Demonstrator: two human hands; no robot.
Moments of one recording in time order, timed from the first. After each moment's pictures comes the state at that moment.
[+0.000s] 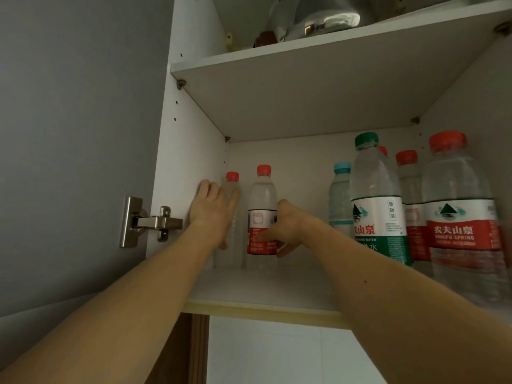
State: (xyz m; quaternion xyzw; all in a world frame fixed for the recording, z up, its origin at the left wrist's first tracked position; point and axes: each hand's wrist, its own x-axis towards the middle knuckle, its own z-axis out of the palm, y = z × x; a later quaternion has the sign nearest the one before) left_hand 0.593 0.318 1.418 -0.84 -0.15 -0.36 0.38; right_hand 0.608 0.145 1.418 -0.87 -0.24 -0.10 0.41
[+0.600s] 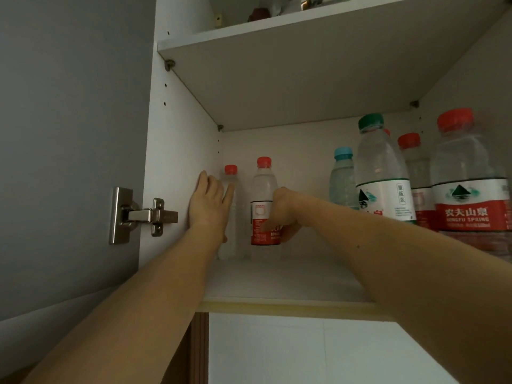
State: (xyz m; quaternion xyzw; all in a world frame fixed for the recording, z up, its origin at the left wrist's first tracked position) left_hand 0.618 0.324 1.412 -0.82 -0.19 -0.33 0.44; right_hand 0.613 0.156 1.438 -0.92 -0.18 -0.10 0.34
